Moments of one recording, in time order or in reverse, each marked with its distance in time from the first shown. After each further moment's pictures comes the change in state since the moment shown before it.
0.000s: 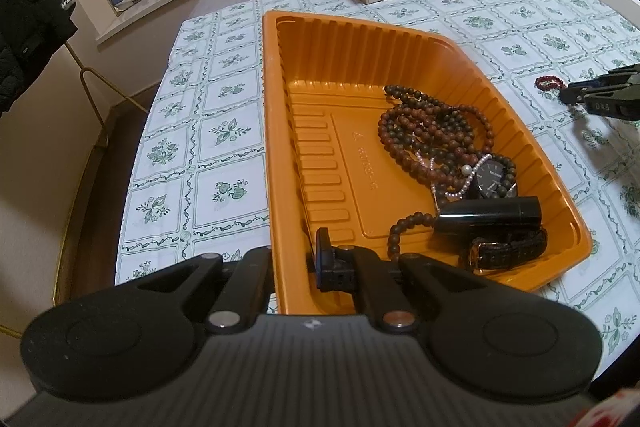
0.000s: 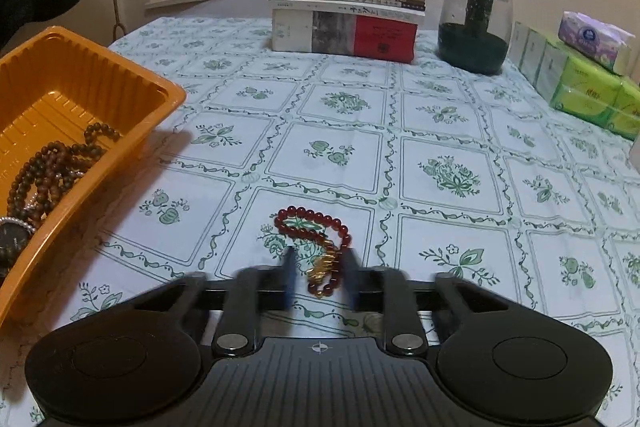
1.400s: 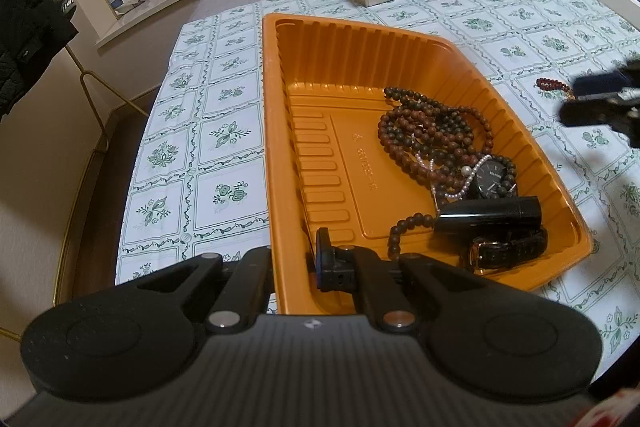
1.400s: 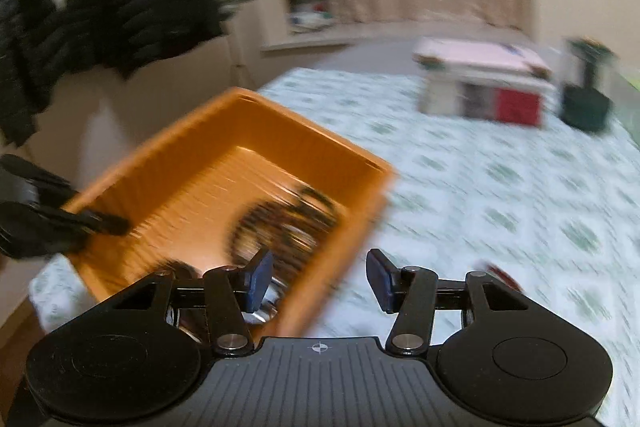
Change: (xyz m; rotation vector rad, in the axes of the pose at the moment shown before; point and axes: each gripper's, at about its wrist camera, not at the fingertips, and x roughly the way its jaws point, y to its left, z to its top) left arm 0.000 0.000 0.000 0.003 -0.011 0.001; right arm -0.078 0.072 0.017 -0.005 -0.106 0.327
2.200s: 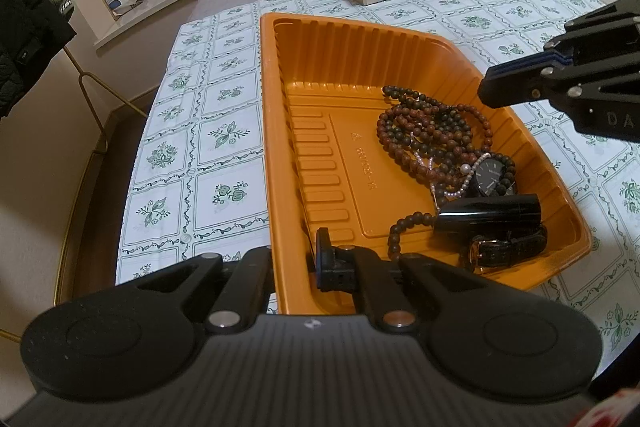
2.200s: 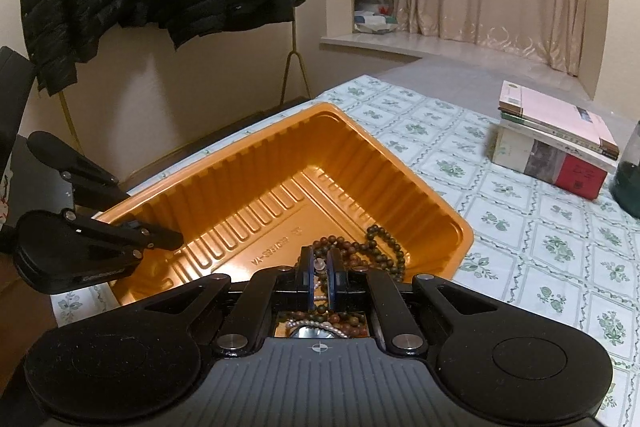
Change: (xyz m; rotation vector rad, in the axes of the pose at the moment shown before) left arm -0.001 -0.001 0.001 0.012 0.004 0.002; right arm 0.035 0.075 0.040 -0.244 0.022 0.103
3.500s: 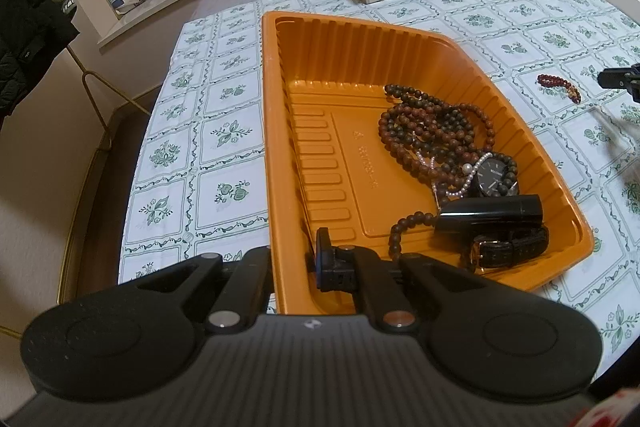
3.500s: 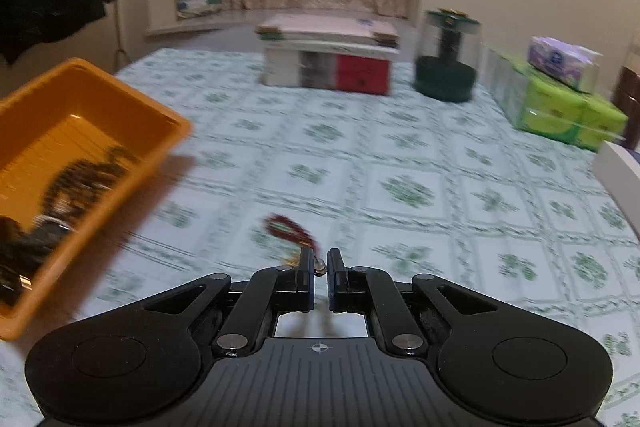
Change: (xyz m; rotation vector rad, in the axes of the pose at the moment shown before) left arm 0.001 0.000 0.000 -0.005 0.005 0.007; right arm -0.059 -0.126 -0.100 0.241 0.027 -0.417
